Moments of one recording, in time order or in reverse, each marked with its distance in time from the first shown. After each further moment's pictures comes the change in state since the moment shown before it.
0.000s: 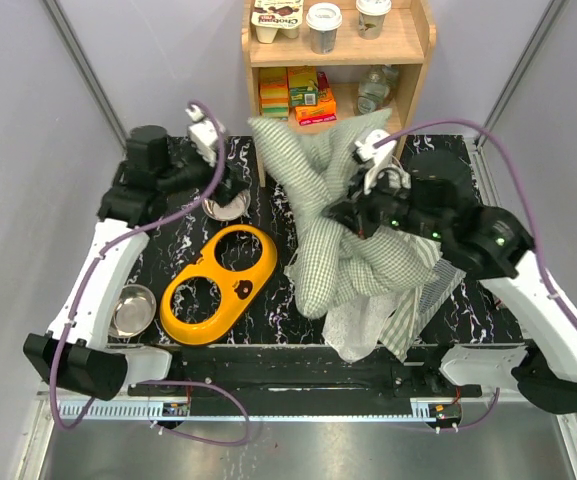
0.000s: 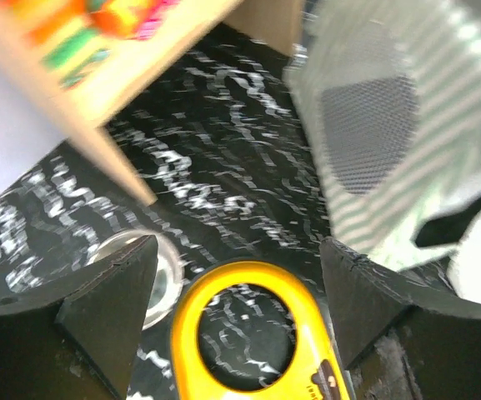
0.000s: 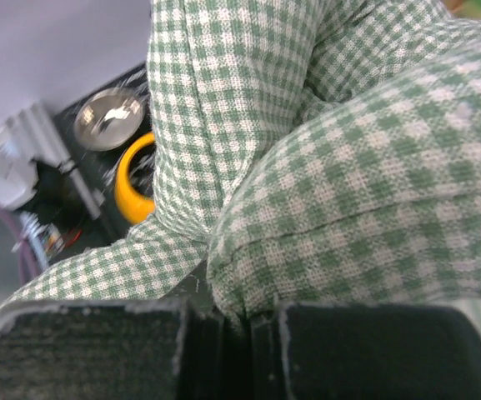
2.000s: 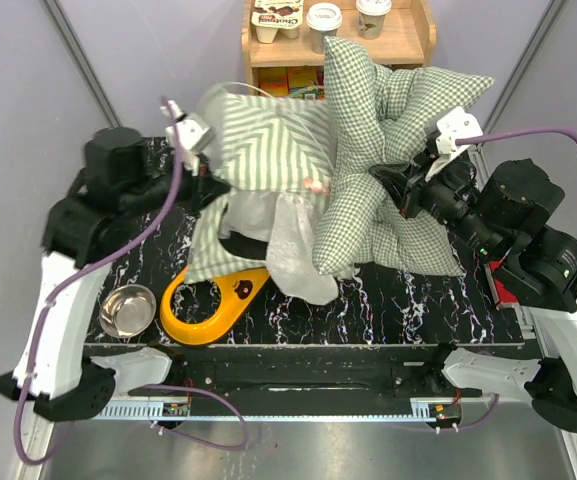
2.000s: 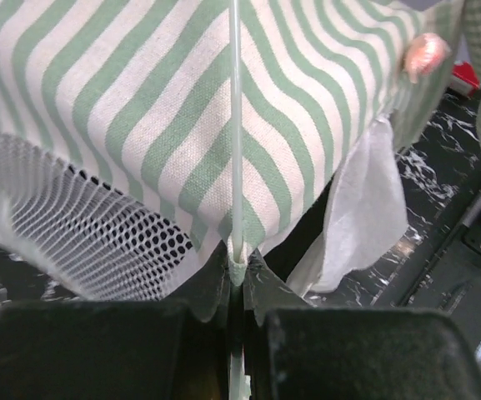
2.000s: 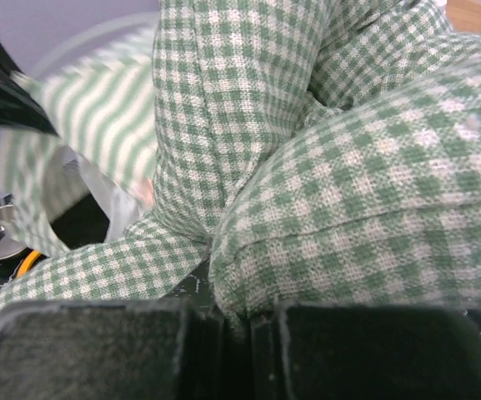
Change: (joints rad) left arm -0.239 -0.068 0.337 -0.449 -0.155 -0.107; right arm -0.006 -0.141 0.096 0.114 0.356 -0.129
